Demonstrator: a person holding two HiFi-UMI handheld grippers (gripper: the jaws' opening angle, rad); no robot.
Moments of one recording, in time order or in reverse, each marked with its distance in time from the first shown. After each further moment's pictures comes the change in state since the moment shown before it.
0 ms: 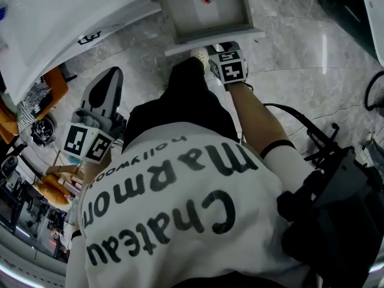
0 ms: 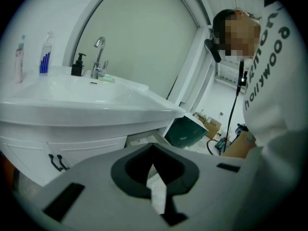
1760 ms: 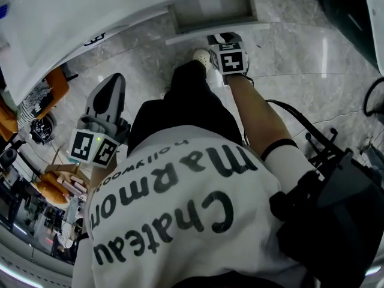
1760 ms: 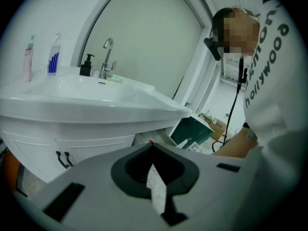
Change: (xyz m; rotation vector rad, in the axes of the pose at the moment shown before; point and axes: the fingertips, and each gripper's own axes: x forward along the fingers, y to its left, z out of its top) left arm -0.006 0.020 -0.006 -0.028 -0.008 0.061; right arm 0.019 -0.010 0.051 0.024 -0.002 -0.058
